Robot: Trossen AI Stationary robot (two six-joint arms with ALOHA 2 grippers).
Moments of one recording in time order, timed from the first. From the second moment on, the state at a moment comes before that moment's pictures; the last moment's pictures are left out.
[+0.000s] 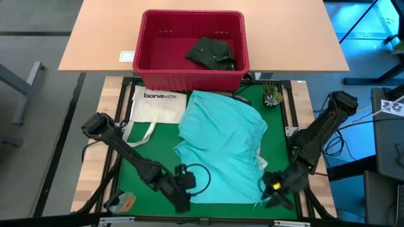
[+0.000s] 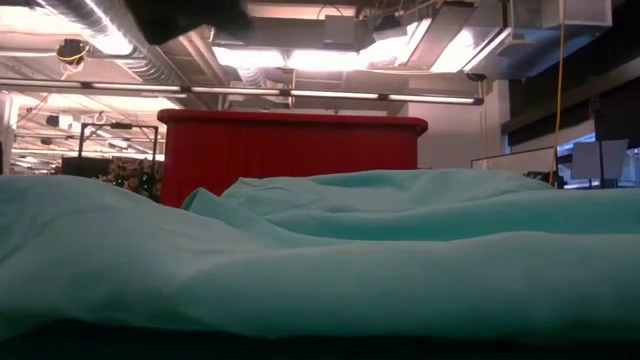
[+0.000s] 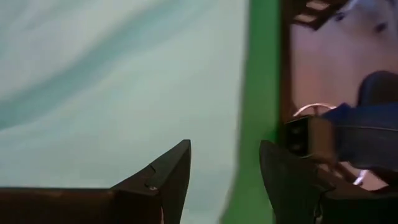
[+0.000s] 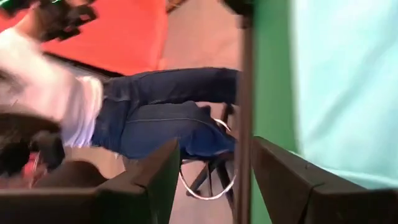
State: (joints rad) left arm -0.63 1.85 1.36 -0.42 -0.32 -0.78; right arm 0.83 1.16 0.61 0.01 0.06 1.06
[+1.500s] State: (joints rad) left arm -0.73 2.04 1.36 -0.40 -0.38 -0.68; right arm 1.03 1.49 0.64 0.05 0.09 0.65
